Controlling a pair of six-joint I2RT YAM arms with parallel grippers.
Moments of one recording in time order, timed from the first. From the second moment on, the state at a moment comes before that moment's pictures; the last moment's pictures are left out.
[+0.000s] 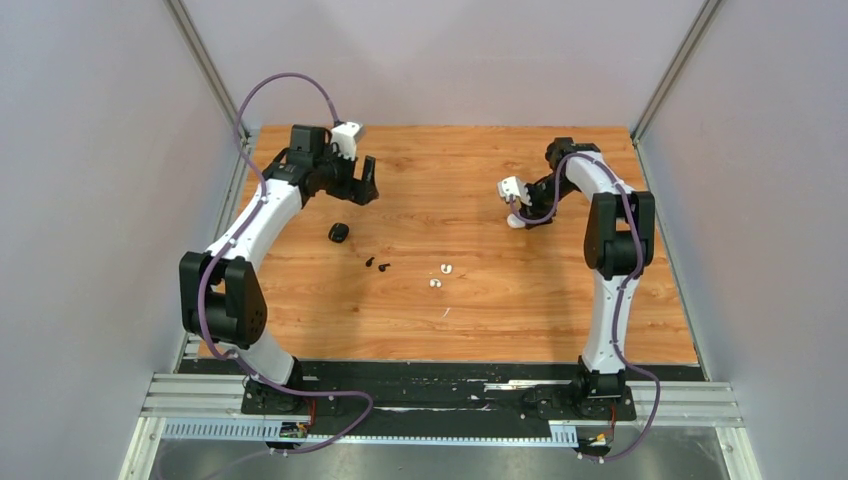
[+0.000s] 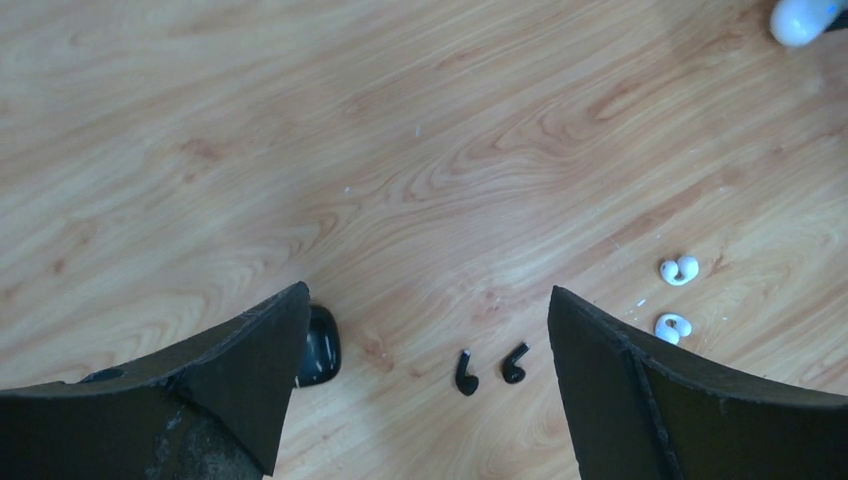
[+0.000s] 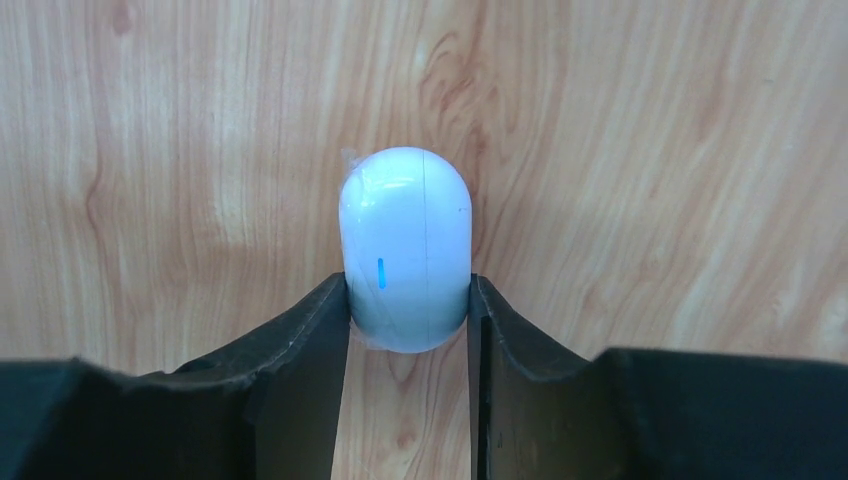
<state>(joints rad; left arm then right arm) -0.17 1.62 1.36 -0.48 0.36 0.07 0.05 2.25 1.84 -1.14 -0.52 -1.77</state>
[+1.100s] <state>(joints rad) -0.29 1.79 1.79 -0.30 0.94 -0.04 0.48 1.64 1.44 0.11 -0.38 -0.73</state>
